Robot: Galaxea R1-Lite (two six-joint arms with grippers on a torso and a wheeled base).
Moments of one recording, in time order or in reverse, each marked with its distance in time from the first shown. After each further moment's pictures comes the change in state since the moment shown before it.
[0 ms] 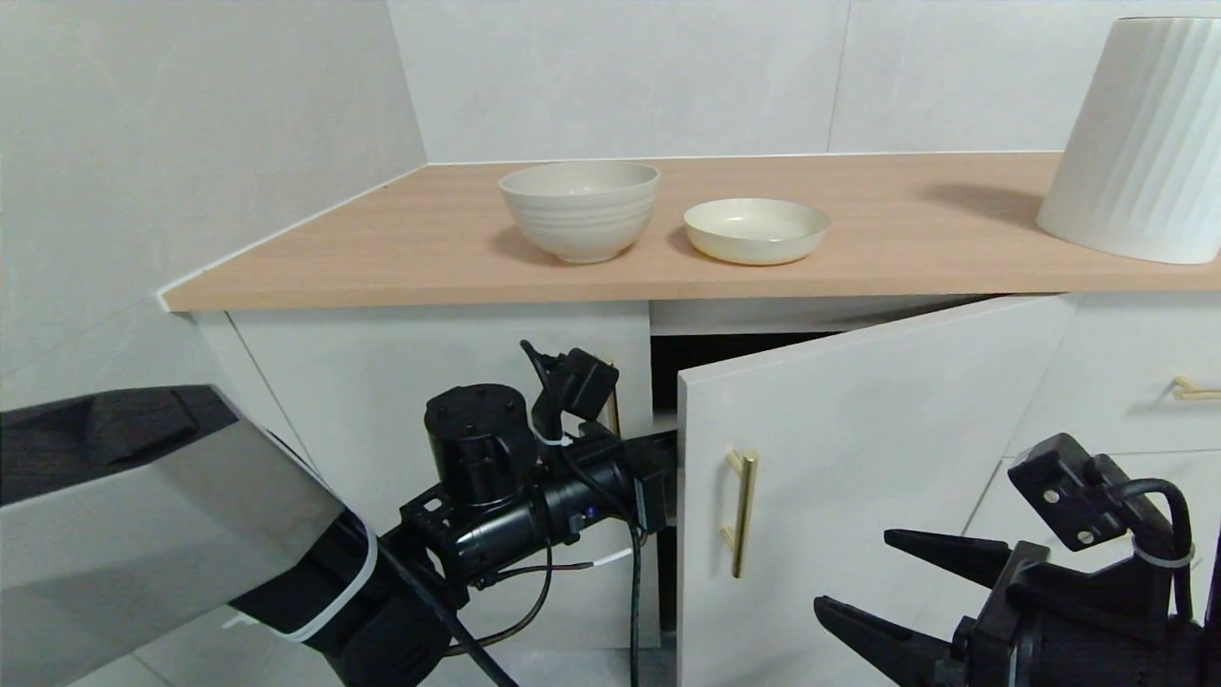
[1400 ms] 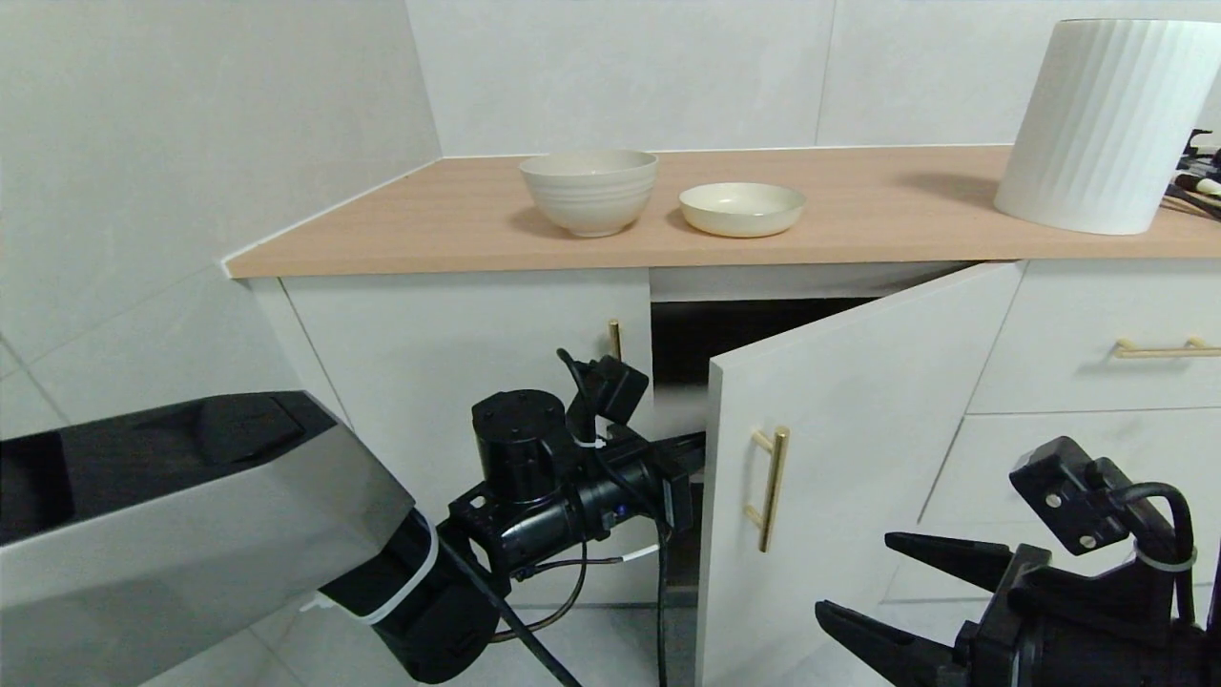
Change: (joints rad) left arm -0.018 0.099 -0.090 -0.017 -0.001 -0.005; right arm 0.003 -0.002 0.005 0.000 0.001 0.000
